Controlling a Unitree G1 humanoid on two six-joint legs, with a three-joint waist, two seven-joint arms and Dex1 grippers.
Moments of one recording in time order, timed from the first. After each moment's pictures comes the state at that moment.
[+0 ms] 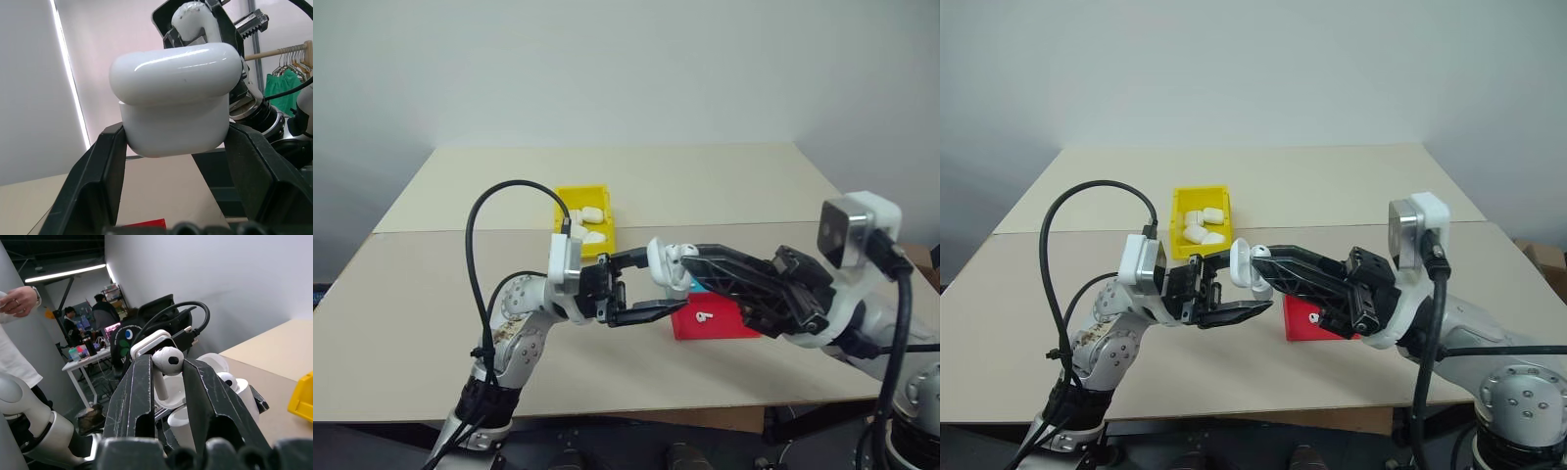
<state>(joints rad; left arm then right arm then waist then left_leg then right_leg) -0.46 0.31 -0.13 -0.24 -0.66 0.11 -1.13 -0.34 -0.62 -0.31 -0.72 1.60 0.86 0.37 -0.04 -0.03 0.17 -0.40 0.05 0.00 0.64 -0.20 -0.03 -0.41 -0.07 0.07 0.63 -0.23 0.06</state>
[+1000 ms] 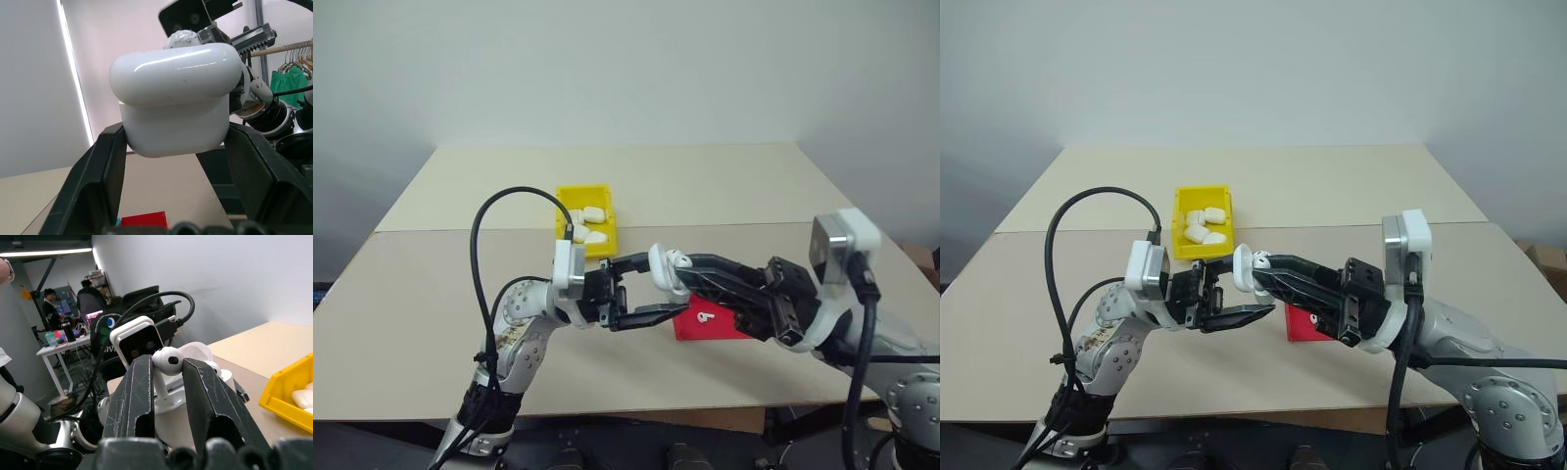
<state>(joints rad) -0.43 0.30 -0.13 -0.24 -0.63 0.11 -1.13 -0.25 -0.66 -0.24 -0.75 1.38 0.72 0.50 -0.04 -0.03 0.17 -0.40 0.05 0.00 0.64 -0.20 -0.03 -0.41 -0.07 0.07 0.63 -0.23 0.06</state>
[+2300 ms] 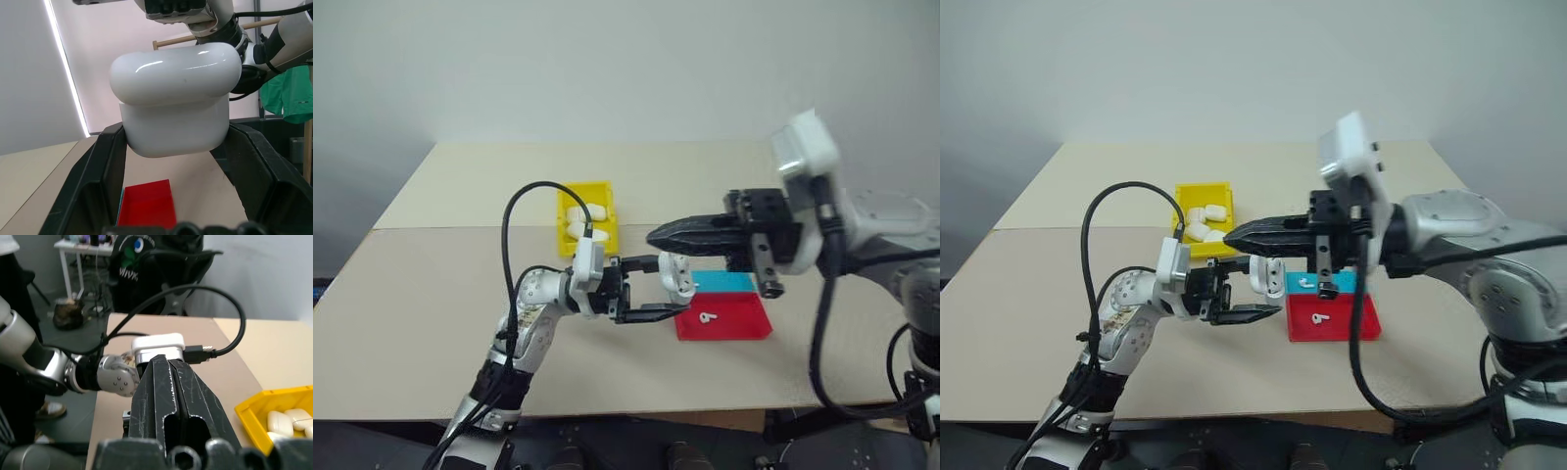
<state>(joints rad) -0.54 0.28 -0.17 -0.03 -0.52 0.03 -1.23 -0.88 -0.88 0.06 -0.48 1.11 0.81 0.81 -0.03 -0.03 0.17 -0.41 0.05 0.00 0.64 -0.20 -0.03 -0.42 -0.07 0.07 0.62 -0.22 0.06</state>
